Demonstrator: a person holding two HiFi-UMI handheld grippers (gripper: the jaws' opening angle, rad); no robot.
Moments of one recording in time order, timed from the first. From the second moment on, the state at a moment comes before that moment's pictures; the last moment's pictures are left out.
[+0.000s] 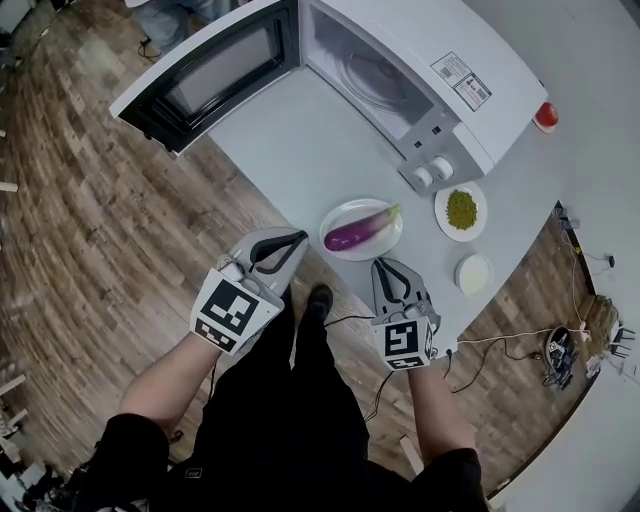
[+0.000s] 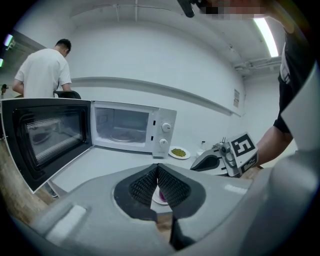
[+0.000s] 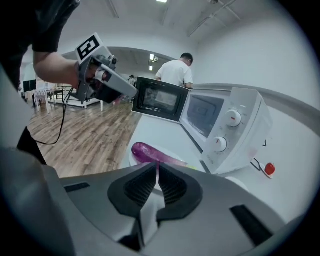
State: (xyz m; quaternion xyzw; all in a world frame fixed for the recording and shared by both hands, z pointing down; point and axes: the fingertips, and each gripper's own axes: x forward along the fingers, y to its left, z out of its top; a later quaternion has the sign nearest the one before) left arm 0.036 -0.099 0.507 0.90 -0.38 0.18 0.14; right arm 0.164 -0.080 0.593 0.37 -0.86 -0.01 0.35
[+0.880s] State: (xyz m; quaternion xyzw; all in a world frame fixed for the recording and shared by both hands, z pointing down) left arm 0.031 -0.114 0.533 0.89 -0.39 0.19 0.15; right arm 0.160 -0.079 0.645 0.27 -0.82 -0.18 0.48
